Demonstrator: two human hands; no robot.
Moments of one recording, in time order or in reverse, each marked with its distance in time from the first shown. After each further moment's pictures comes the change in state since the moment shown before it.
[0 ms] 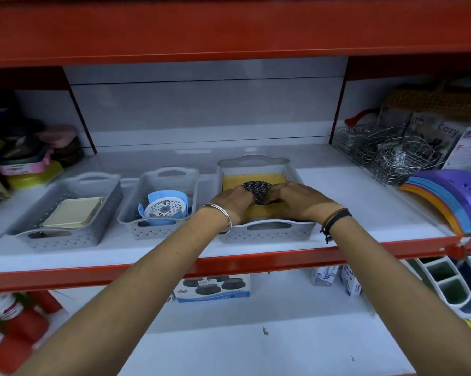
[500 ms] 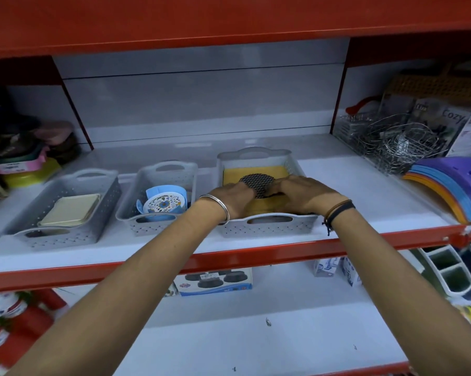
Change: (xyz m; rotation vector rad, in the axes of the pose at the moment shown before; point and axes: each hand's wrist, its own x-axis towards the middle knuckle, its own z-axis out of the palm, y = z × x) left_hand -0.001 -0.002 -0.002 0.069 -0.035 0.120; right_hand -0.001 0.003 0.003 -0.060 -0.018 0.027
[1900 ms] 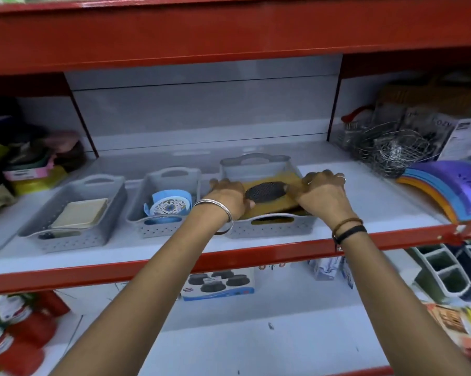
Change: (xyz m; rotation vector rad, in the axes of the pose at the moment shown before) left_hand -0.029 0.019 -0.034 -0.266 -0.017 -0.489; right_hand -0.031 -0.014 -0.002 0.234 0.472 0.591
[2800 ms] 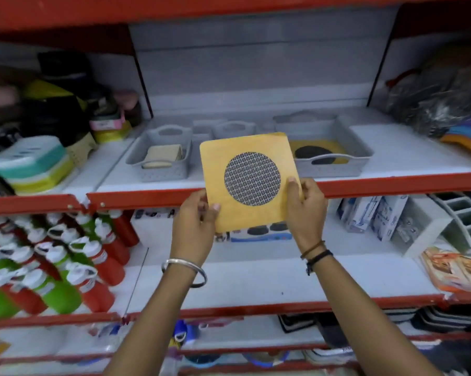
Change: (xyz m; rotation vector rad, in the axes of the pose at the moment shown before) left_hand -0.200 -0.170 0.063 -0.896 0.568 -0.005; right_hand -0.187 -0.113 0.078 0.796 0.336 0.016
